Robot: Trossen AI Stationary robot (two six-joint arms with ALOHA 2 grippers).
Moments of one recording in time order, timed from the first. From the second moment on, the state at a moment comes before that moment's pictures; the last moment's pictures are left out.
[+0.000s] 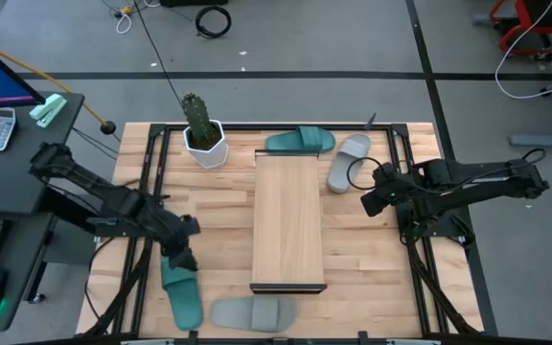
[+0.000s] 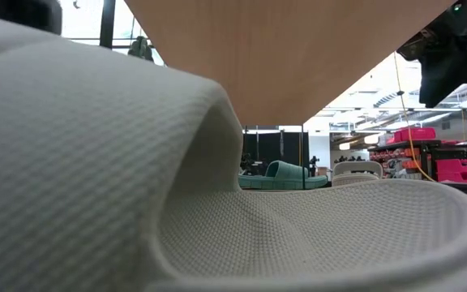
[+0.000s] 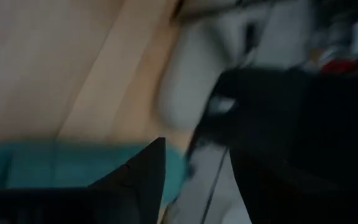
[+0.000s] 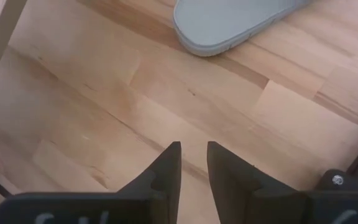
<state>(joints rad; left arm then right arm) -0.49 0.85 0.53 -0.39 0.28 -1.22 0.04 0.84 0.80 -1.14 0.18 1.10</state>
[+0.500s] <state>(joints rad) -0.49 0.96 0.53 -0.77 0.33 -1.19 0.04 0.84 0.80 -1.14 0.18 1.08</state>
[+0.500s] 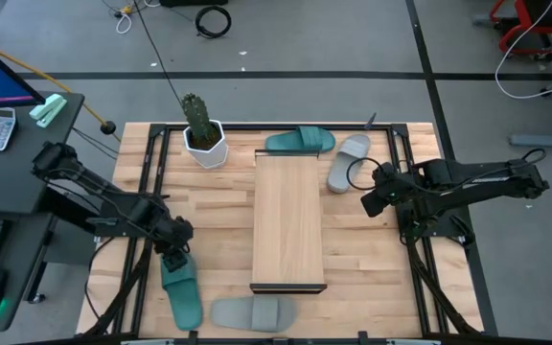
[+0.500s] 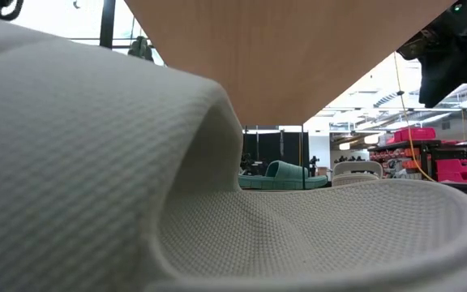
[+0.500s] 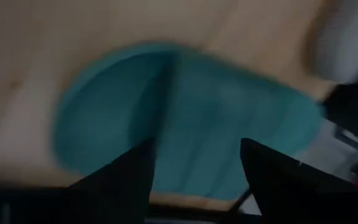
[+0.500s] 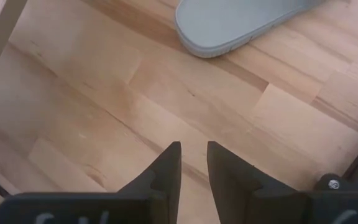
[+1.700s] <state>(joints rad) -0.40 1.21 0.53 -0.51 0.58 -0.93 0.04 0.90 0.80 -1.10 0.17 1.07</state>
